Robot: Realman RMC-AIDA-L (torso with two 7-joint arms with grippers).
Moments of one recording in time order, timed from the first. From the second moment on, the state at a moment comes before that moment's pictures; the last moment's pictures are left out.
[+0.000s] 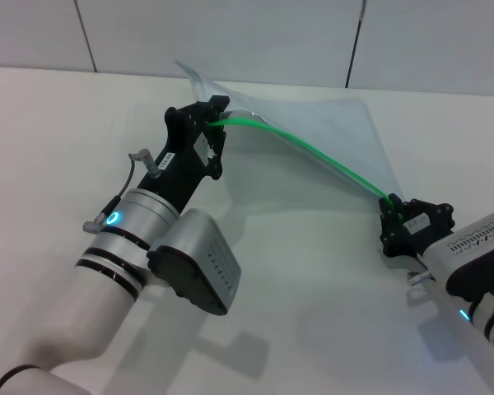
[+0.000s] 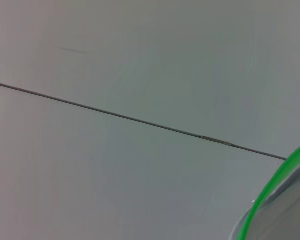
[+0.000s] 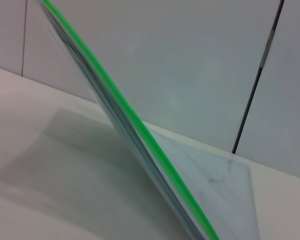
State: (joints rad) left arm -0.53 -2.03 2.86 0.68 1.70 -1.13 -1.57; right arm 0.53 2.03 -2.87 -0.46 -1.75 0.74 2.82
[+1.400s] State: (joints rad) left arm -0.52 -2.03 2.86 0.68 1.73 -1.14 -1.59; right arm 0.53 2.03 -2.87 -0.47 -1.68 0.77 2.80
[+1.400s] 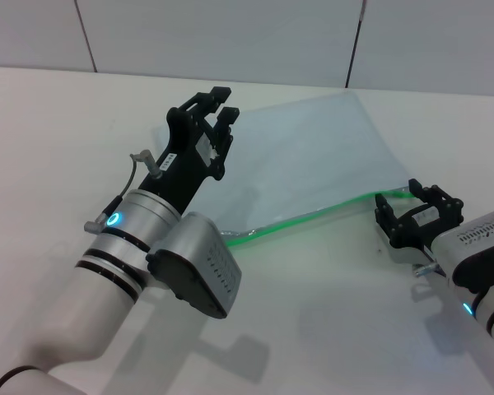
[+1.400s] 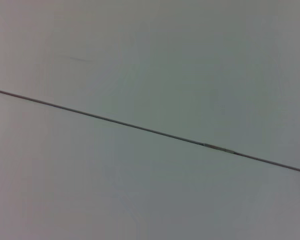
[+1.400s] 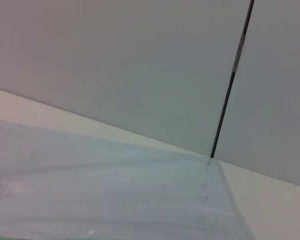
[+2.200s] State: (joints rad) left arm -0.52 -2.03 2.86 0.67 1.75 -1.17 -1.66; right arm 0.53 2.03 -2.87 -0.46 -1.63 0.81 2.80
